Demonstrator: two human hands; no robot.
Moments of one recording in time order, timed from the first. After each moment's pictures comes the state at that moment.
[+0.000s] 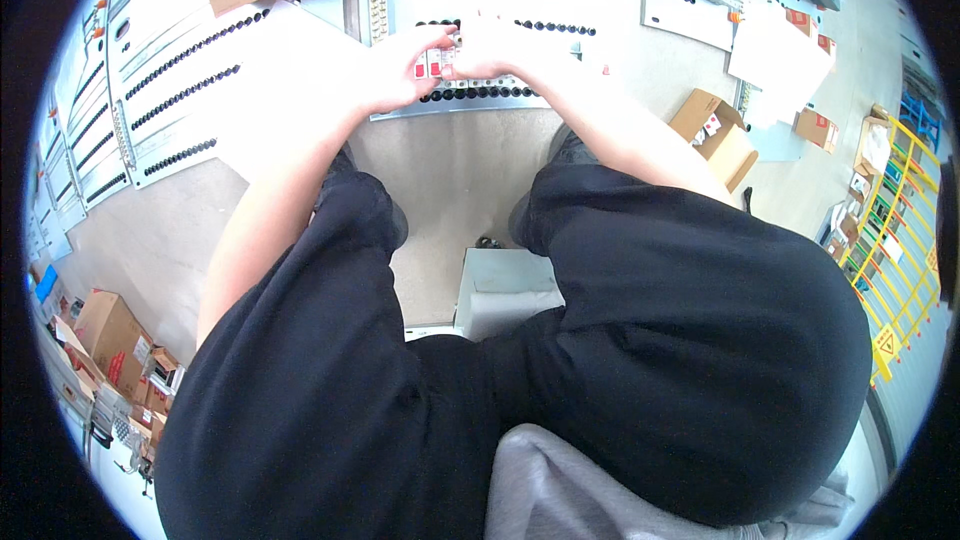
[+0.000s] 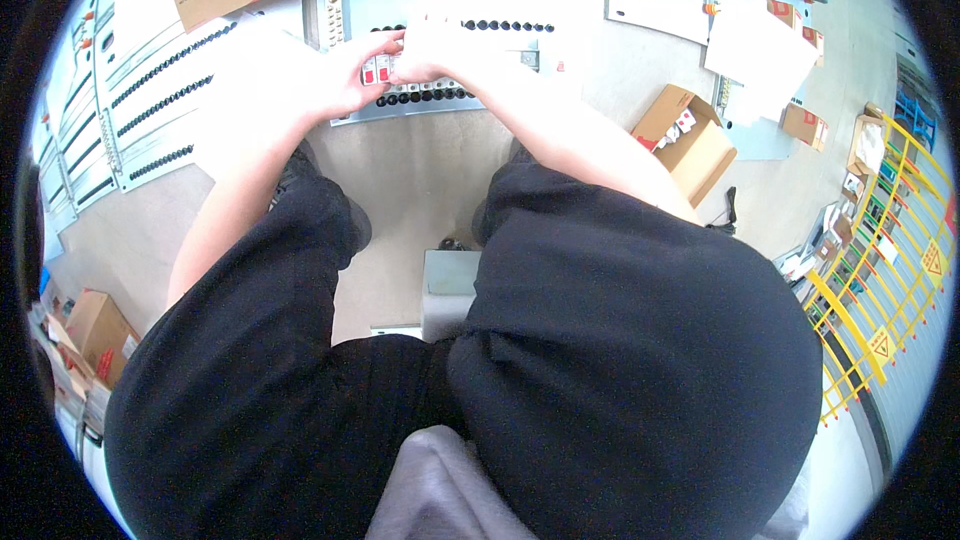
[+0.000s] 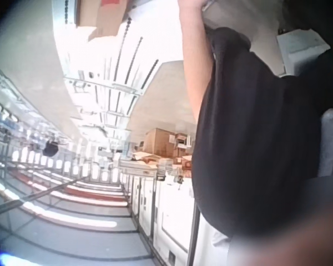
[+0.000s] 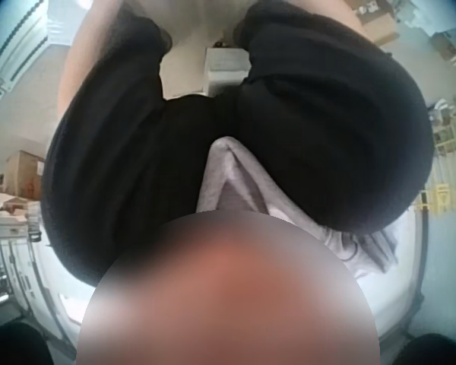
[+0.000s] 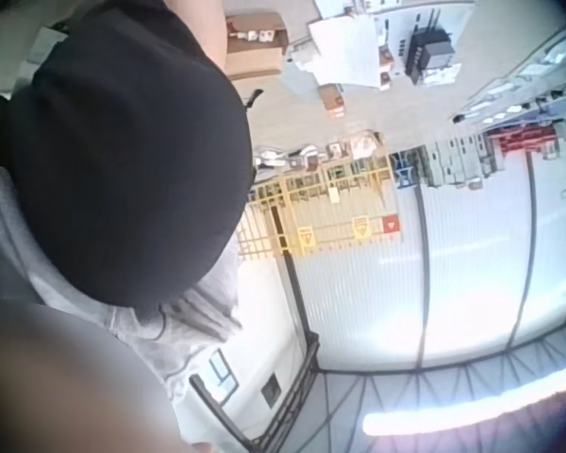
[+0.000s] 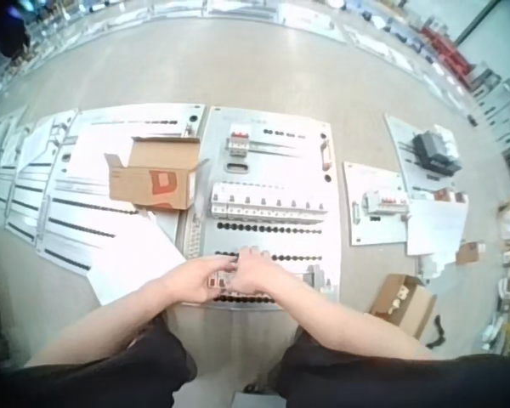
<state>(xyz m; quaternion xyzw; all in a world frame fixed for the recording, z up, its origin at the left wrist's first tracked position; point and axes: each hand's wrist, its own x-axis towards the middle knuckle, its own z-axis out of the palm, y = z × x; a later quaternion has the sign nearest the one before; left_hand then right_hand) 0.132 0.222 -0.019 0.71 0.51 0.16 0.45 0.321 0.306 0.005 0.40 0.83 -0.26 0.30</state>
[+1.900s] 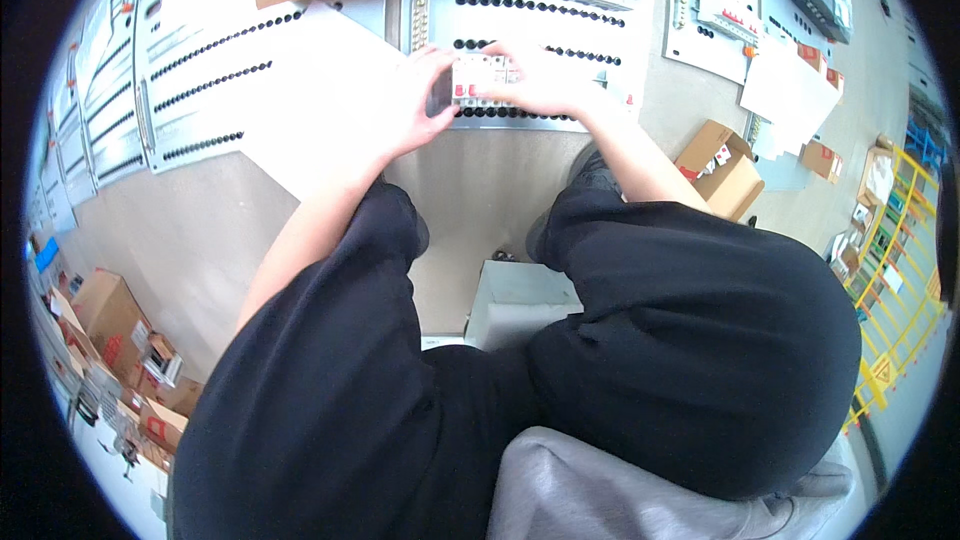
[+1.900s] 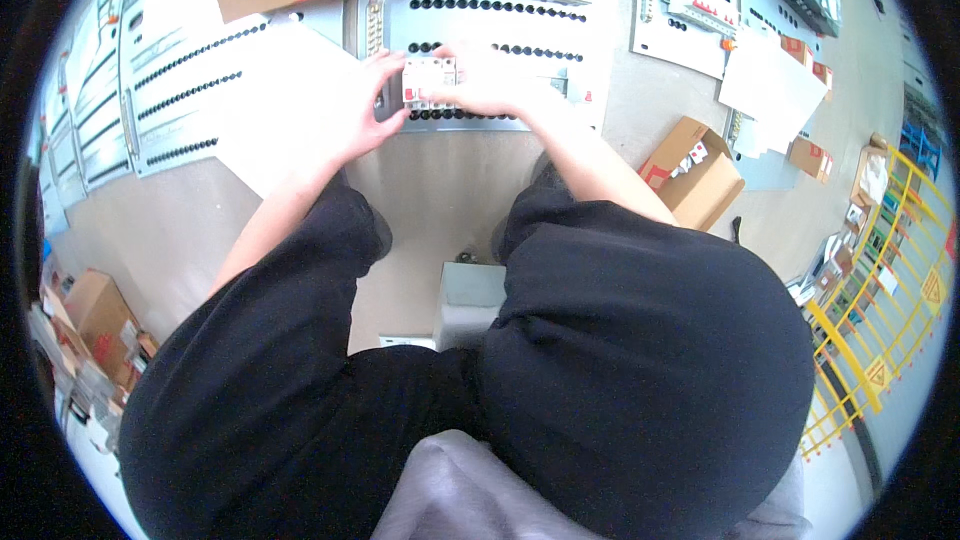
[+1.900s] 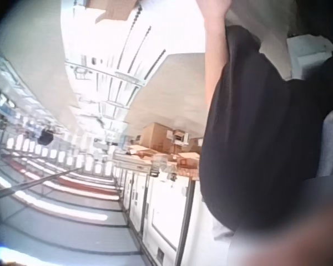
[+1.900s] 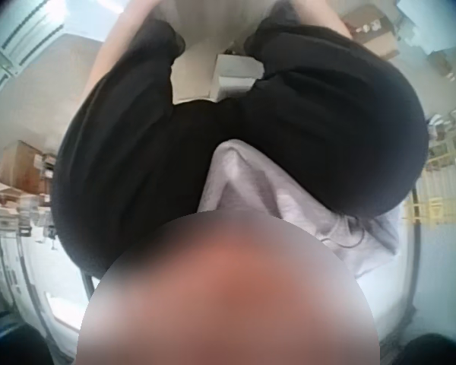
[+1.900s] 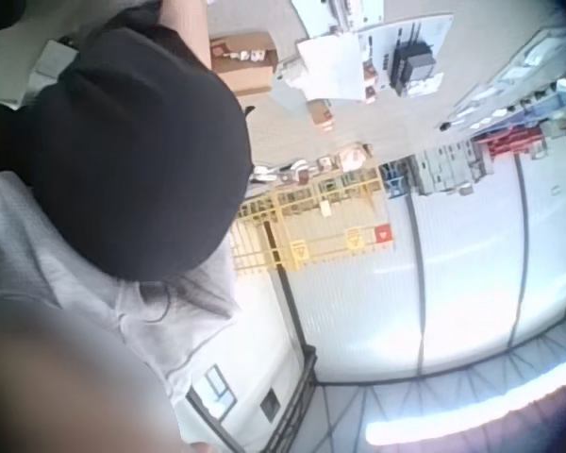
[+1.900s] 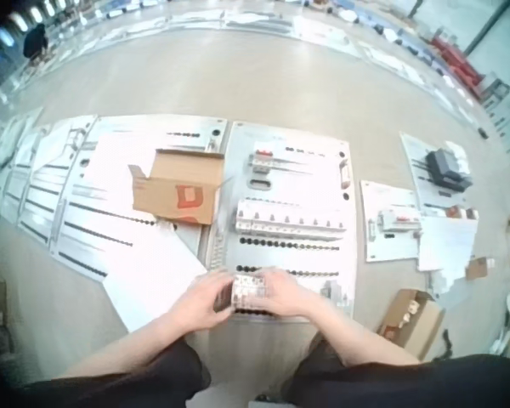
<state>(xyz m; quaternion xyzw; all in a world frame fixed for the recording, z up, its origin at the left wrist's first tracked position) 0.114 0.170 -0.009 0.73 0.58 0.24 0.27 0.357 0.301 0.034 0.41 0.76 -0.49 0.15</state>
